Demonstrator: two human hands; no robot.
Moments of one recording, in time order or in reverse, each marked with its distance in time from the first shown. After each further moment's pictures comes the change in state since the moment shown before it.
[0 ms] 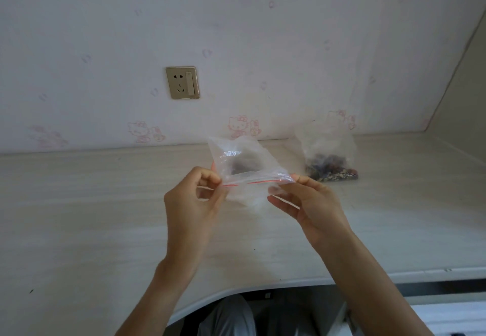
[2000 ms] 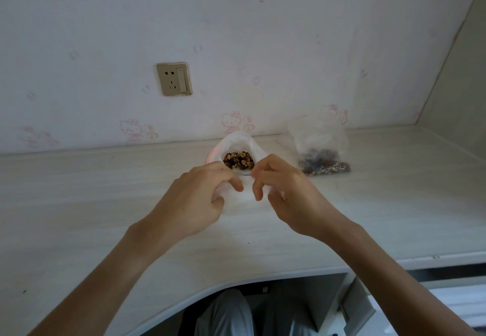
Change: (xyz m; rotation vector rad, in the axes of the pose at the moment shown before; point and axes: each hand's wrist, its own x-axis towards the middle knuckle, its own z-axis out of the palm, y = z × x) left_hand 0.029 0.032 -0.016 0.551 -0.690 0.259; right_hand -0.012 -0.019 0.004 -1.359 -0.488 -0.864
